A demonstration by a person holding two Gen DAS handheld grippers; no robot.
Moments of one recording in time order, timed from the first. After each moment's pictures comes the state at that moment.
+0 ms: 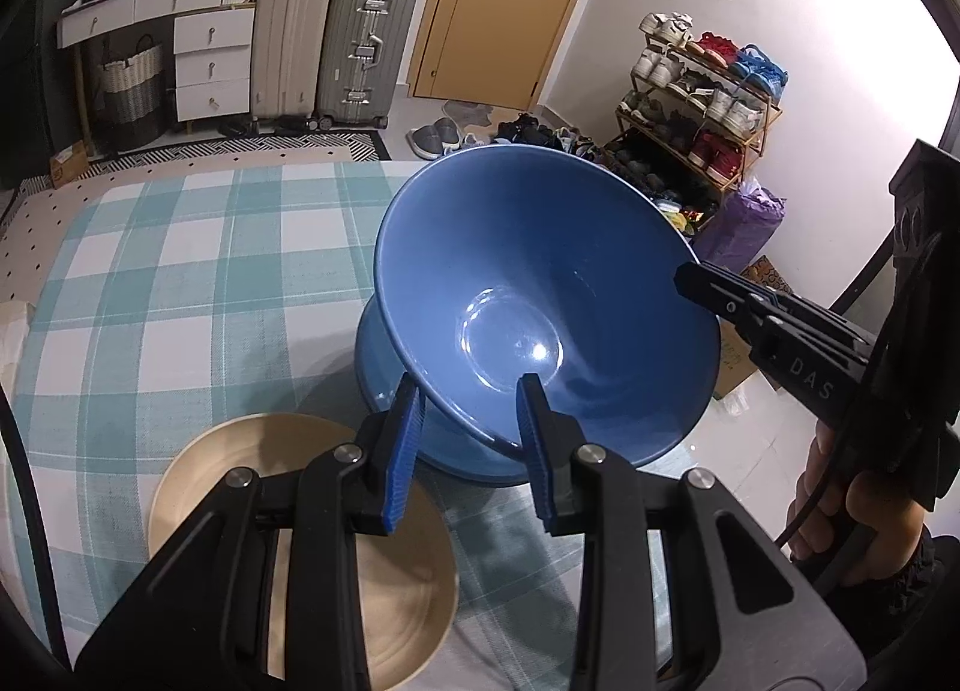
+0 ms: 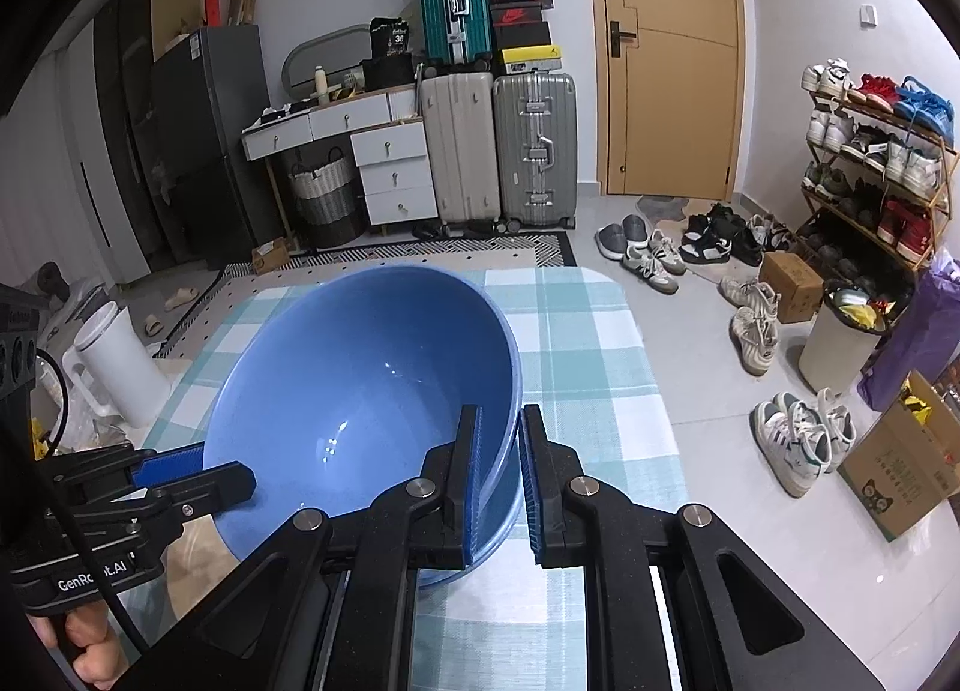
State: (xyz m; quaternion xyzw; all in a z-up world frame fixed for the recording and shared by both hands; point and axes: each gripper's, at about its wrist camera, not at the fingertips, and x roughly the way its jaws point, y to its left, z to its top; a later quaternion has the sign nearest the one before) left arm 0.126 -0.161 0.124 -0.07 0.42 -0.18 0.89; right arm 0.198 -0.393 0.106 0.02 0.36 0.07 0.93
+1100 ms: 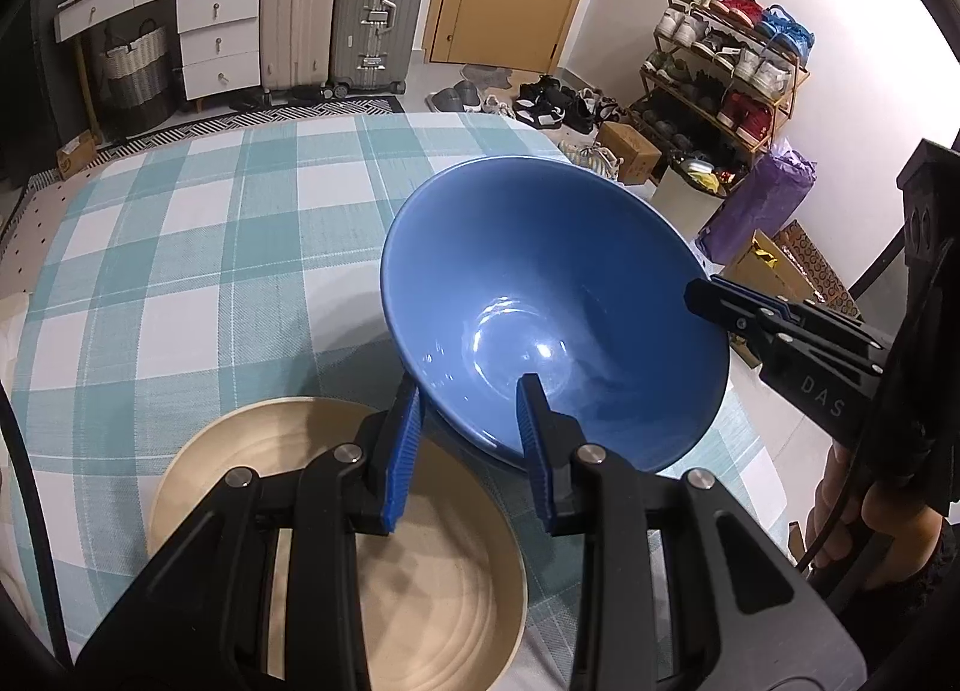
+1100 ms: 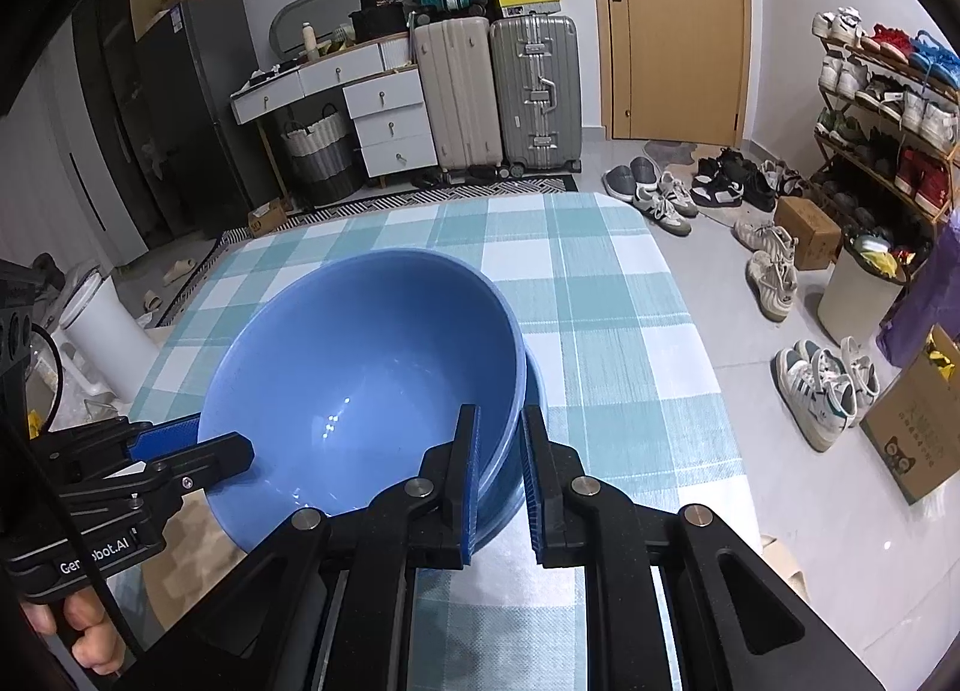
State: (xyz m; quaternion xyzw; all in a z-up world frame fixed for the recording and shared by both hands) left arm 0.176 -0.160 0.051 -0.04 0.45 -0.16 0.88; right arm 0.224 -0.396 0.034 0.04 0.42 0.07 0.90
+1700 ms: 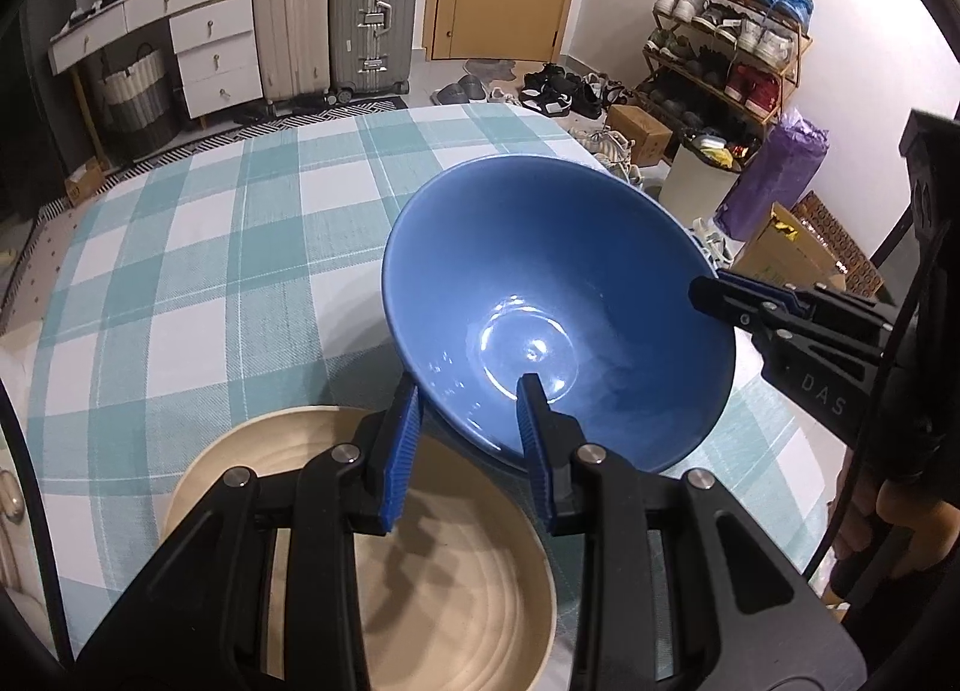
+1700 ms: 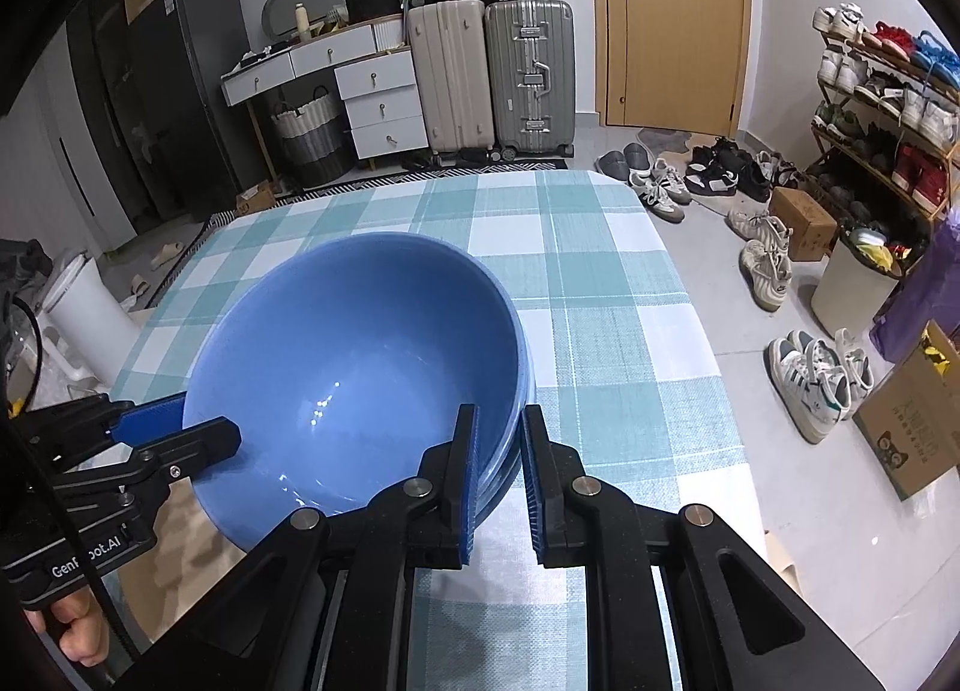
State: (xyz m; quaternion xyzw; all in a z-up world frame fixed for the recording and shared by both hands) left arm 0.191 -0.173 0.032 0.01 0.45 -0.14 0.88; right arm 0.229 -0.395 0.014 0.02 0.43 0.06 0.90
